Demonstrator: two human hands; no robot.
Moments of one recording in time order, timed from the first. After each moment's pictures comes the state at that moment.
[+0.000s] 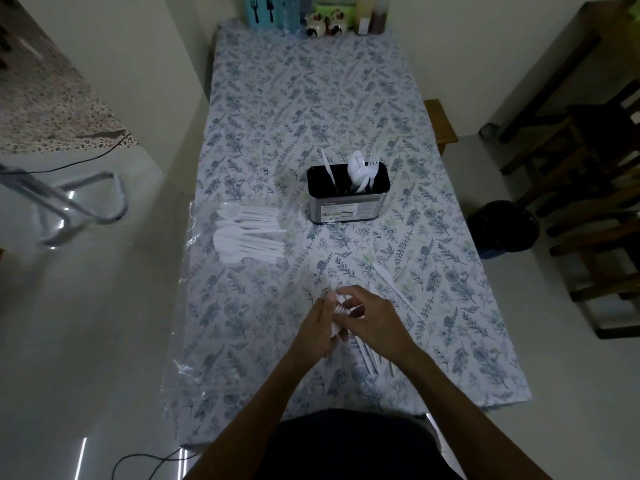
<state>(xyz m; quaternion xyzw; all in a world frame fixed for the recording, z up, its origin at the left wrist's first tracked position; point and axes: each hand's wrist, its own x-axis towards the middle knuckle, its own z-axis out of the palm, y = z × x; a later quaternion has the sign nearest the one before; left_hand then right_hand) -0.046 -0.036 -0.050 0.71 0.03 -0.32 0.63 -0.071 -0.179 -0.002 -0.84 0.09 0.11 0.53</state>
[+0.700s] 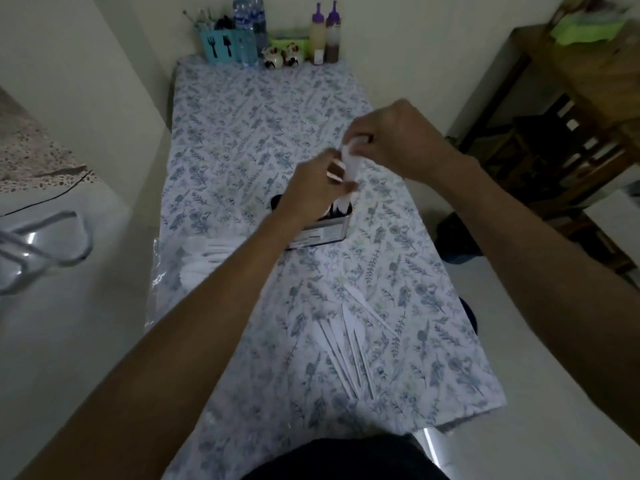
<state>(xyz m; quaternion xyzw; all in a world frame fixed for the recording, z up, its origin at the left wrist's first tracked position) 0.162 -0.142 0.120 0.83 -0.27 -0.08 0.47 0.134 -0.322 0.193 -0.96 -0.18 -0.15 0.16</state>
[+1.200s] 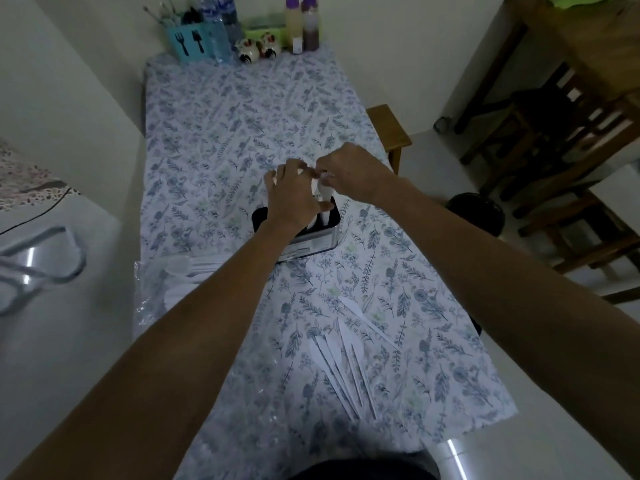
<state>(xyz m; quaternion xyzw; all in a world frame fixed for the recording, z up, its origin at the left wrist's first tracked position) 0.229 -0.173 0.042 0.94 -0.26 -0.01 0.21 0.192 -0.325 0.099 -0.99 -0.09 0.00 0.09</state>
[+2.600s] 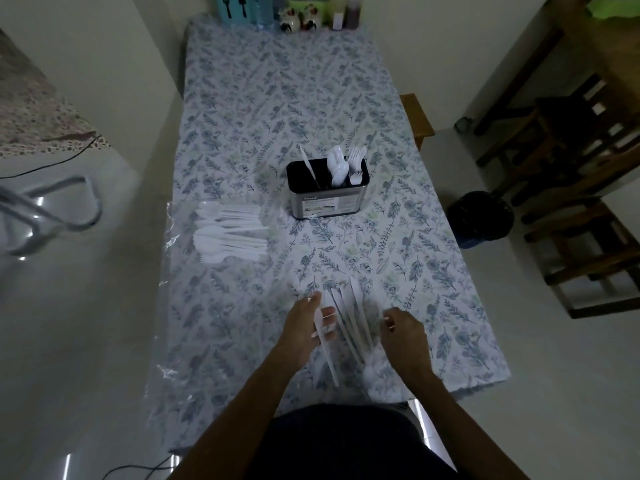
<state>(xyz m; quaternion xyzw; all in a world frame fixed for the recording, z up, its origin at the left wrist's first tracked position) -0.042 -0.038 -0.062 0.51 0.28 -0.39 0.71 -0.135 -0.223 -0.064 -0.91 0.27 0.03 0.30</state>
